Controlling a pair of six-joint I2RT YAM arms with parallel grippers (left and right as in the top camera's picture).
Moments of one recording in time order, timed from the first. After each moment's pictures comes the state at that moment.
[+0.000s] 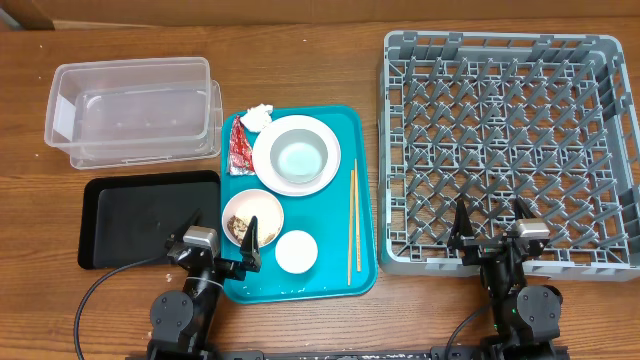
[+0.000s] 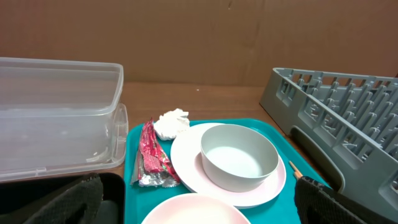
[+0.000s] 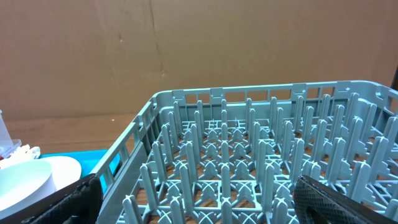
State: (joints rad) left arm -0.15 0.02 0.01 -0.07 0.07 -0.15; right arm 0.15 0.01 0.02 -0.02 0.10 0.10
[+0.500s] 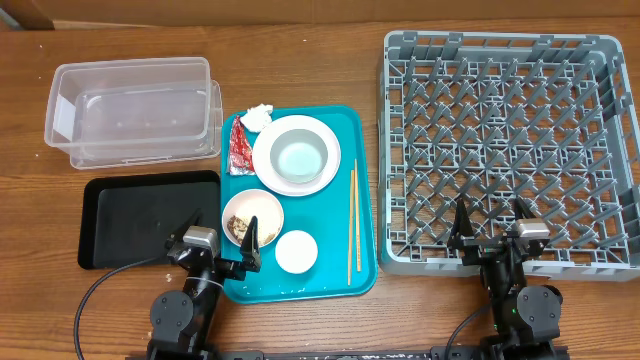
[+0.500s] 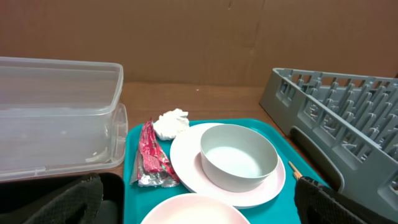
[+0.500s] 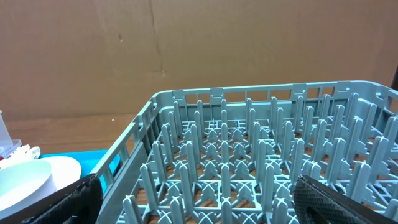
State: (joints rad) left arm -0.15 0.02 0.01 -0.07 0.07 -0.15; right arm 0.15 0.01 0.02 -0.02 0.10 0.10
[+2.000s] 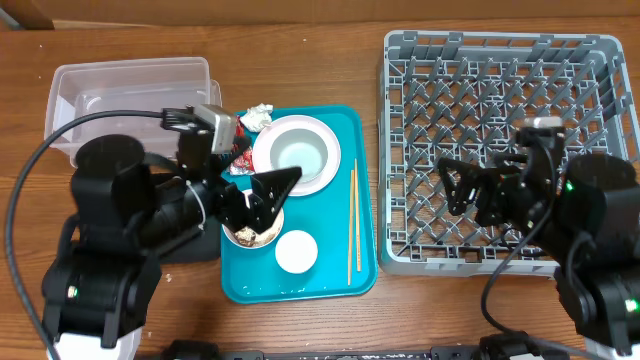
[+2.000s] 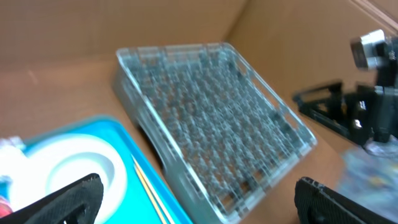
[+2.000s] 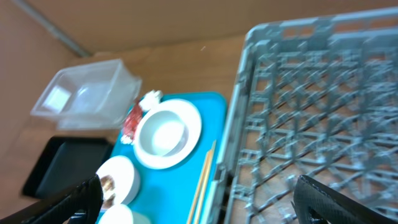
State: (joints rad) left arm -0.15 0.98 1.28 -0.81 0.70 -0.16; right arm 0.15 0.89 1.17 -0.86 -0.32 0.25
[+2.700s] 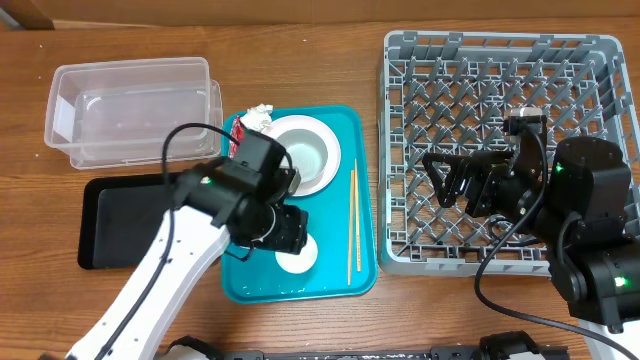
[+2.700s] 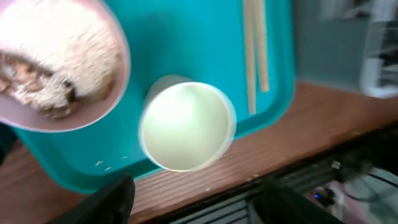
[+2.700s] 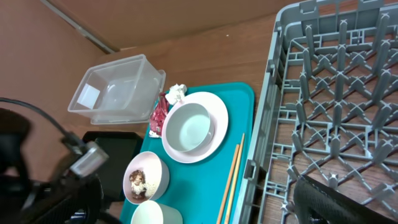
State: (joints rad) left arm -0.45 1.36 1.19 -1.24 0.25 -0.29; right arm 0.15 0.94 1.17 -0.82 -0.41 0.33
